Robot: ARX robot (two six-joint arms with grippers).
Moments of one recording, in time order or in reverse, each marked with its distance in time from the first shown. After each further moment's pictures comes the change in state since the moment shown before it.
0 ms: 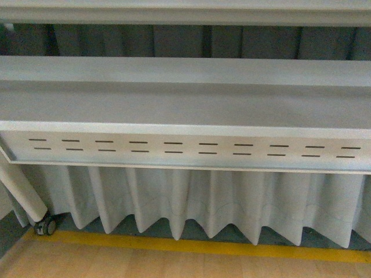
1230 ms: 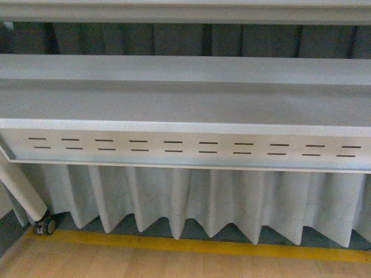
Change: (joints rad) left arm 0.000 0.000 0.000 0.002 0.000 0.000; right arm 0.000 0.000 0.000 0.001 0.000 0.000
